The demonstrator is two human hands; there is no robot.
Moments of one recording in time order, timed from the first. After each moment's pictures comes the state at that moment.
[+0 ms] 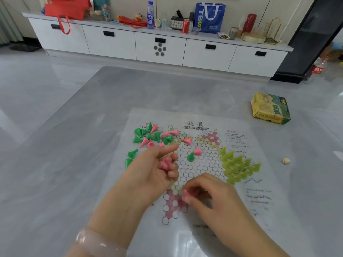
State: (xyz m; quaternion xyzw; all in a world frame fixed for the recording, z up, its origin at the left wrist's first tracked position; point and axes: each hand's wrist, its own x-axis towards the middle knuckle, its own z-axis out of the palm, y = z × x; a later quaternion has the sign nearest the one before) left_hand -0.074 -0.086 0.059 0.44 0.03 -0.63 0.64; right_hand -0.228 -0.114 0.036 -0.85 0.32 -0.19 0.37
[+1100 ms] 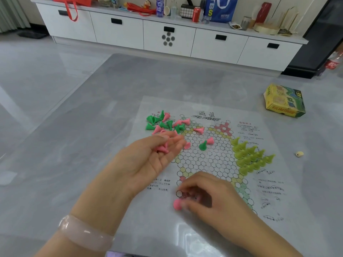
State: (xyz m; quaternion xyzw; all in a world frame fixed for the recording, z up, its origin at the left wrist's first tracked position) left_hand -0.049 -0.056 0.063 0.40 -0.03 -0.63 0.67; right_hand -0.217 -0.098 0.026 -0.87 0.26 -0.15 0.40
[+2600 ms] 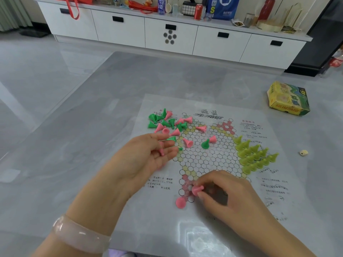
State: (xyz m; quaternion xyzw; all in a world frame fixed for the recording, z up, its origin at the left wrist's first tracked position) left_hand -0.046 -0.053 0.062 0.53 -0.07 -0.55 0.64; right_hand -0.233 -0.108 0.024 -0.88 0.28 -0.17 0.34
